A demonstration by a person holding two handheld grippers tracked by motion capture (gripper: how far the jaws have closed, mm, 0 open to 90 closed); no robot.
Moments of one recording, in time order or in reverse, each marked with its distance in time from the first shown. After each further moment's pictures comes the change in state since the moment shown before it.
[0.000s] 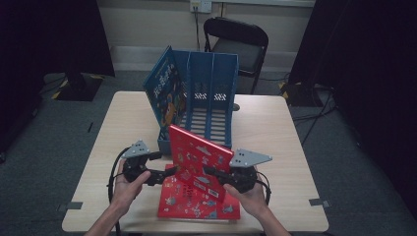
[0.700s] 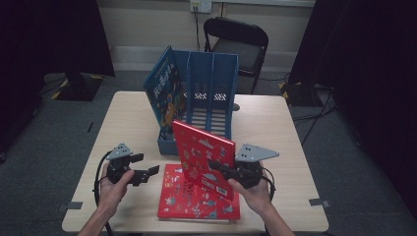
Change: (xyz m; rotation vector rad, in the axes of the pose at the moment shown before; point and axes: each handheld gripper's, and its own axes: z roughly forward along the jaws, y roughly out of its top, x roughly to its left) left arm 0.029 -0.024 -0.019 0.035 0.122 -0.058; right arm -0.005 0.014 -0.013 -0.013 -0.042 0.017
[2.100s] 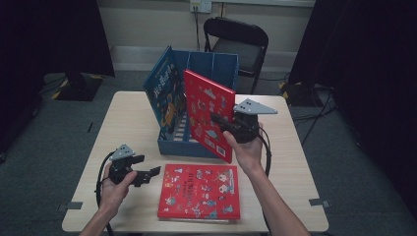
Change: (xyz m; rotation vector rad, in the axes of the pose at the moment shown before) left arm 0.000 -0.003 0.005 0.021 0.008 -0.007; right arm -0.052 0.078 0.028 -0.090 -0.246 0.066
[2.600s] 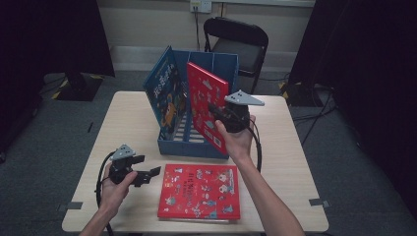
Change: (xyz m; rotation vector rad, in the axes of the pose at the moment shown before) left arm 0.001 0.000 0.001 0.005 -0.002 0.000; right arm -0.007 0.005 0.037 0.010 -0.133 0.031
